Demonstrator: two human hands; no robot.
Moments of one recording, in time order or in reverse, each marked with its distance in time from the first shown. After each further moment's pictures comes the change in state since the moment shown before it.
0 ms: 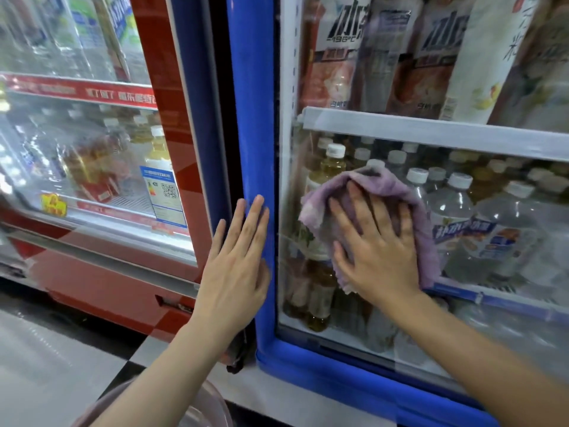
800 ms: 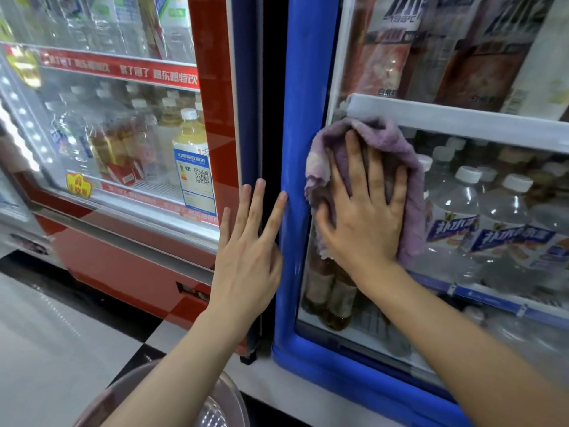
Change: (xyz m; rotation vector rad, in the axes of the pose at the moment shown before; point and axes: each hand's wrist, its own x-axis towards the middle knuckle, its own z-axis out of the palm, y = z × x) left_hand -0.001 -0.028 0.007 0.008 0.071 -0.119; right_hand 0.064 -0.074 0.010 0.013 0.101 0.116
